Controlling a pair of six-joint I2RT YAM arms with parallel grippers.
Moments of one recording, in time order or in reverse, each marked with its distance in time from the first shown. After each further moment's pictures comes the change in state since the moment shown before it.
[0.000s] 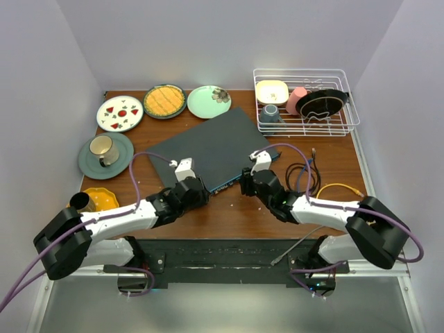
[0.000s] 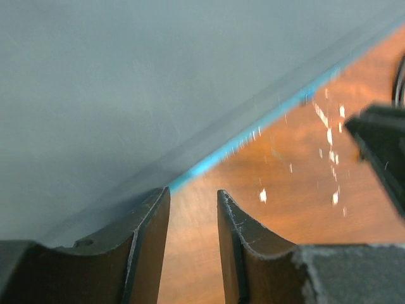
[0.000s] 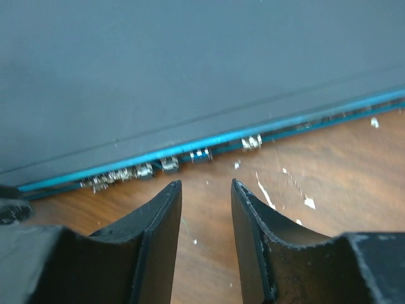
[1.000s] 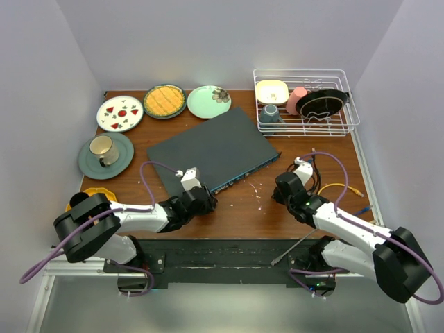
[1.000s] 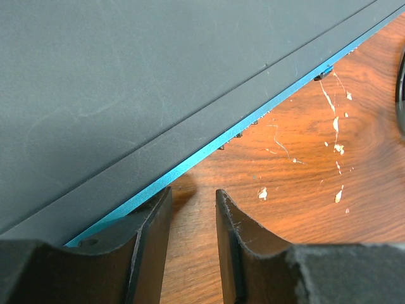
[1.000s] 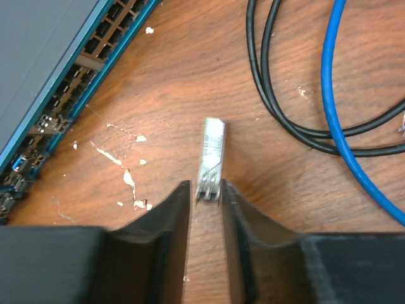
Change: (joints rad) left arm -0.051 0.193 -0.101 0.313 0.012 -0.110; right arm -0.211 -0.282 -0.084 -0.528 0.110 0.436
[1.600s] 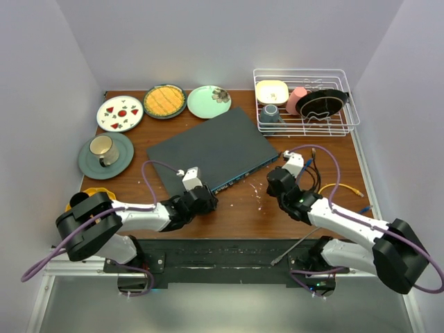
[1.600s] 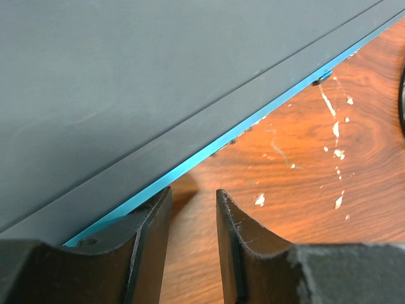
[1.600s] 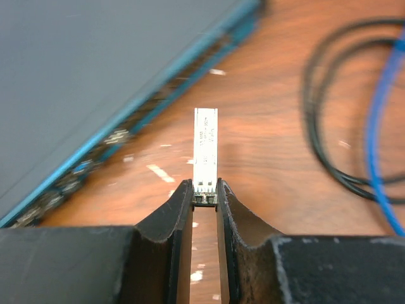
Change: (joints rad) left arm -0.008 0.029 0.034 -0.019 -0.026 -0.003; right arm 0.122 0.065 0.088 0.096 0.116 -0.128
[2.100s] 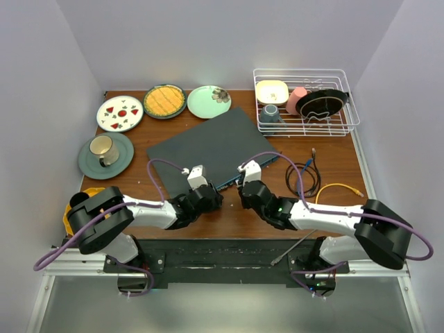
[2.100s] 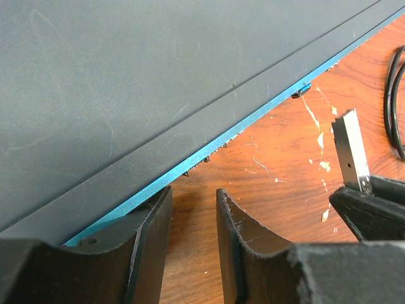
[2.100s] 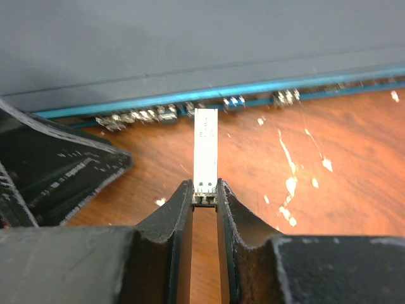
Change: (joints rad) left arm -0.013 0.084 0.037 0.070 -0.024 -0.003; right arm 0.258 0.194 0.047 0.219 -0.114 -0.343
